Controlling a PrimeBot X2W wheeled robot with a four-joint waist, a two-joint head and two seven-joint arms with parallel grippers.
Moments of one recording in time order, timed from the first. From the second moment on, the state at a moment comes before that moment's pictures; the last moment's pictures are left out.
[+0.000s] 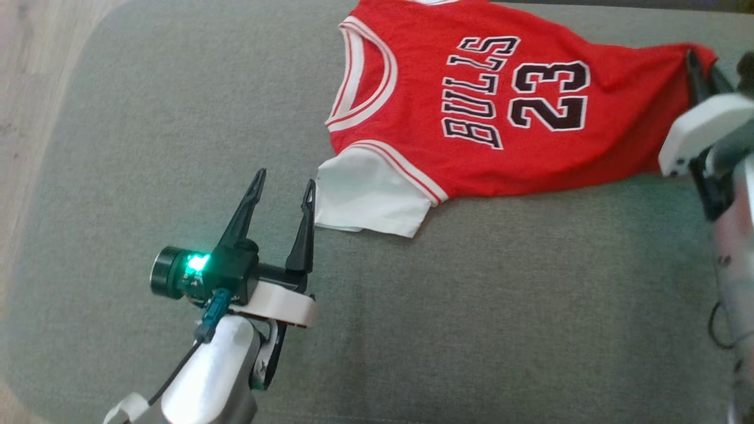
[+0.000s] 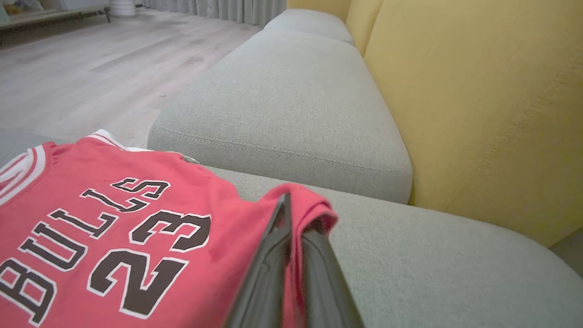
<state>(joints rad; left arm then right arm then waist) -0.36 0.14 -0.48 0.35 -0.24 0.14 -0.25 -0.77 -0.26 -0.04 0.83 -0.04 0.13 -0.03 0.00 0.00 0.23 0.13</state>
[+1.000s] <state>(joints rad) -0.29 0.13 -0.42 0.35 -0.23 0.12 -0.25 -0.42 -0.06 -0.04 0.59 0.11 0.13 -0.25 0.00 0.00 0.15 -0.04</state>
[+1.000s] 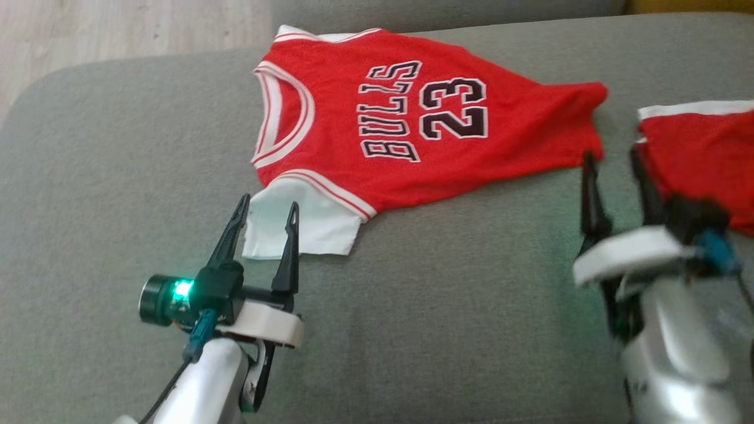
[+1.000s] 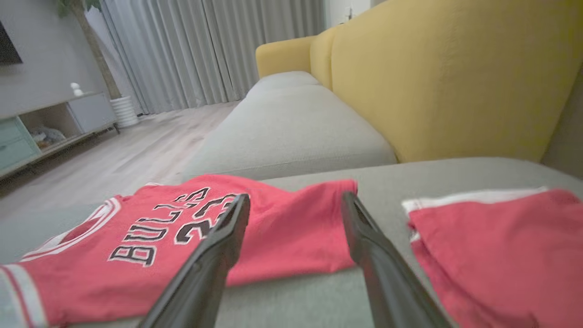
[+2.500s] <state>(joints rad) -0.41 0.18 -0.36 0.74 -0.27 0.12 -0.17 -0.22 -0.05 0.02 0.41 0.22 0.13 -0.25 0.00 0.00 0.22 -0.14</state>
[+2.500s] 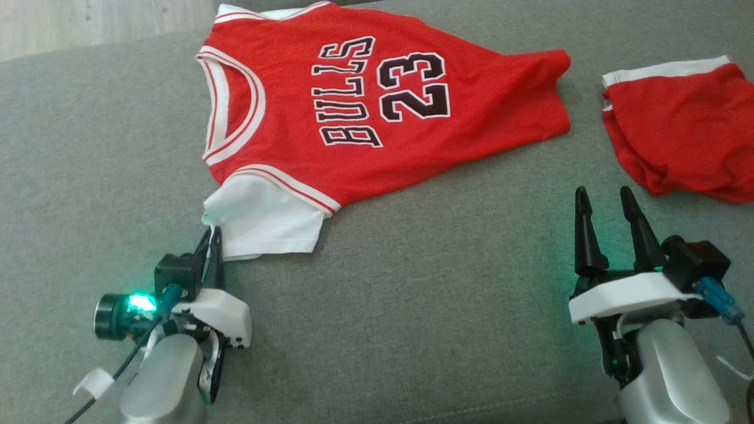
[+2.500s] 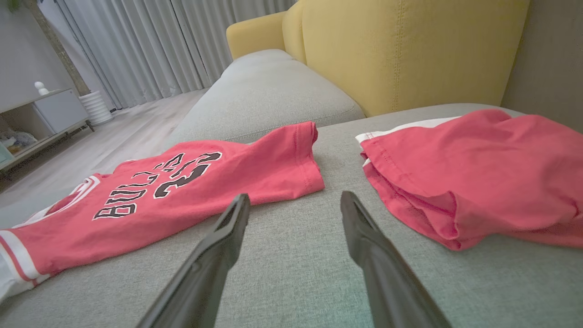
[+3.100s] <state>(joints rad) -0.32 0.14 -0.32 0.23 -0.19 0.12 -0.25 -0.47 -0.05 -0.20 0.75 0.10 0.13 -0.13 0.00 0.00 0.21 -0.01</state>
